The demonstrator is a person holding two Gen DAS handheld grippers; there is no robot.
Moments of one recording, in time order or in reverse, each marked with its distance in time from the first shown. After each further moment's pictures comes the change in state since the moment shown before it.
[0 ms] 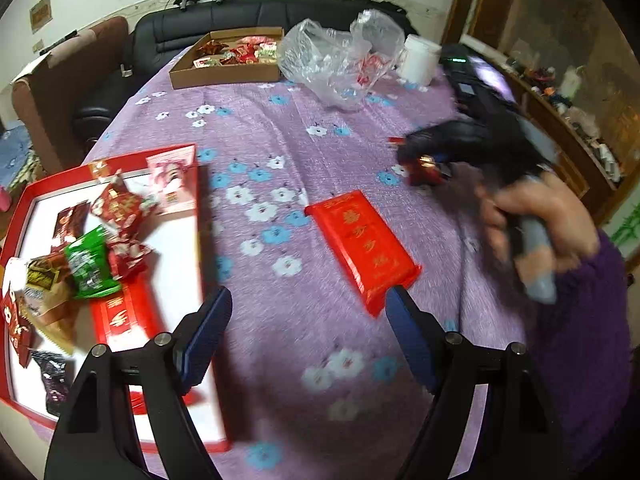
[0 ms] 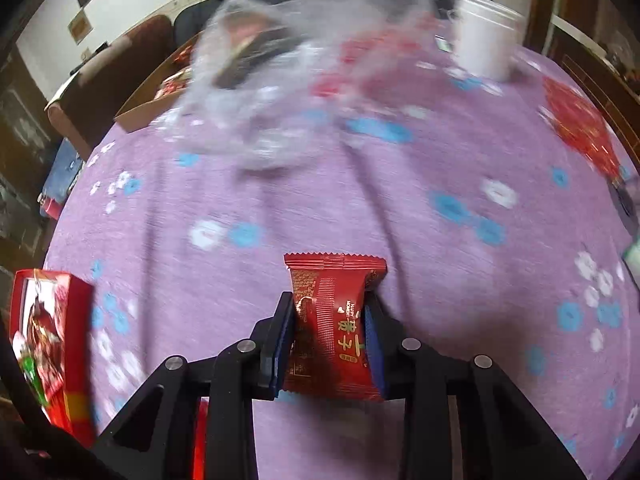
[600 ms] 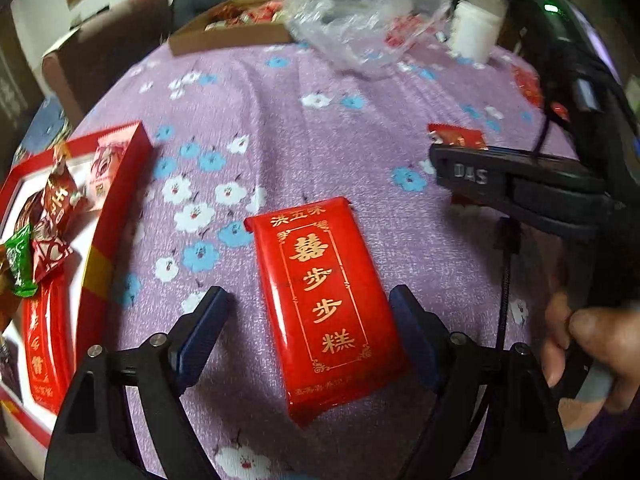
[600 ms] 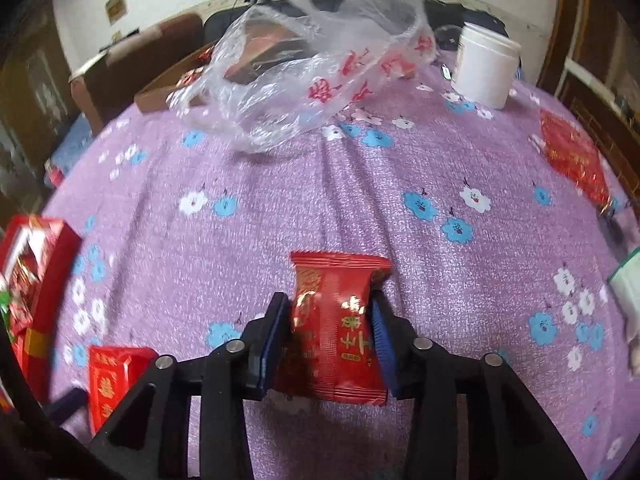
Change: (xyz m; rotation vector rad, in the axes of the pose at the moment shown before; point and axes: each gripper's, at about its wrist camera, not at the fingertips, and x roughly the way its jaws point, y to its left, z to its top) left arm 0.085 -0.048 0.021 -0.102 0.052 0.162; right arm -0.005 0.007 -0.023 -0.184 -0.097 -0.057
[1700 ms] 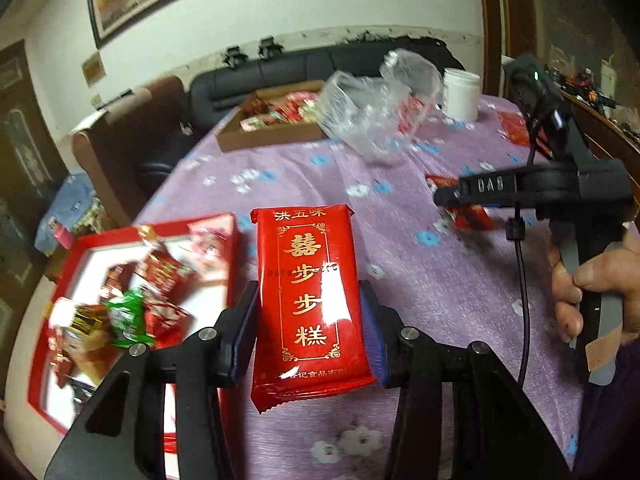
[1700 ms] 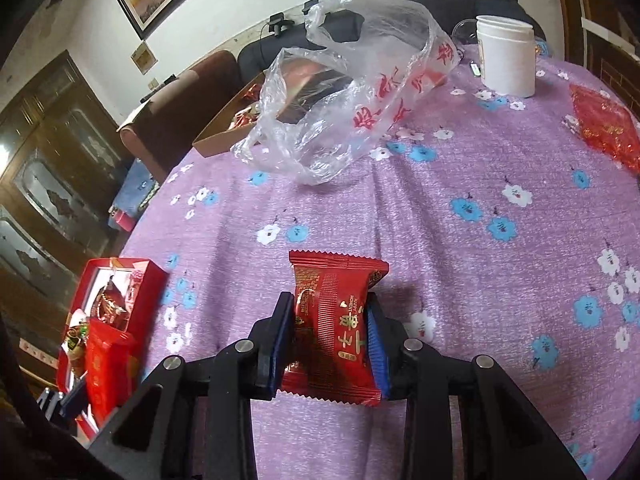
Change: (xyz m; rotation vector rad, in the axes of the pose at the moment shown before) left arm -0.076 0.036 -0.009 0.110 -0.298 0.113; right arm -0.022 -0.016 0.004 0.155 -0.052 0.323
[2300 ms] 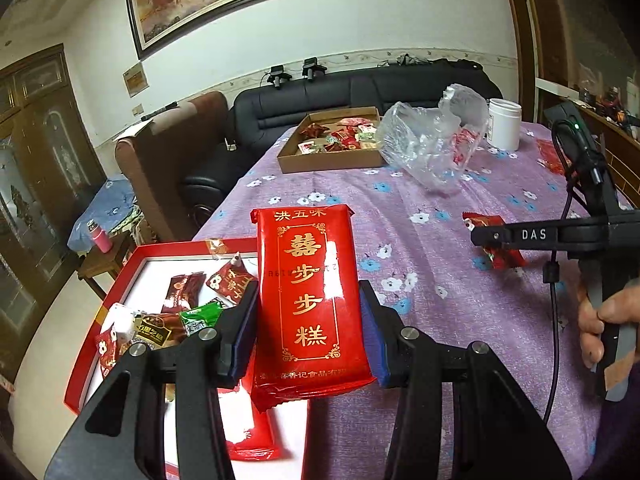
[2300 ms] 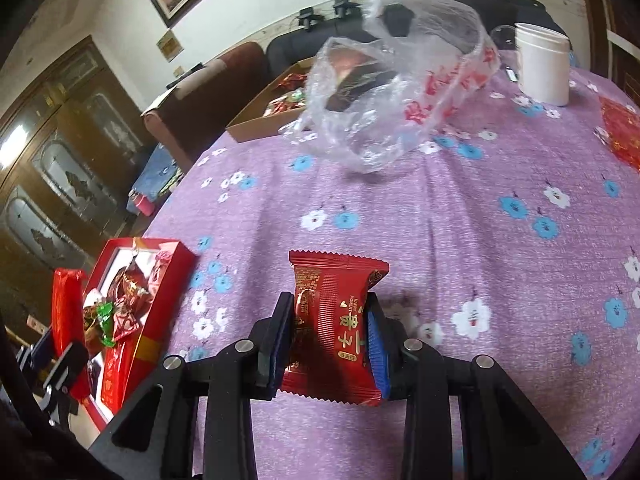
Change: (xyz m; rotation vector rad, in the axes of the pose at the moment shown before) left arm -0.015 0.044 -0.001 -0.053 -0.071 0.121; right arm 0.003 0.028 -0.010 -0.073 0.008 0.071
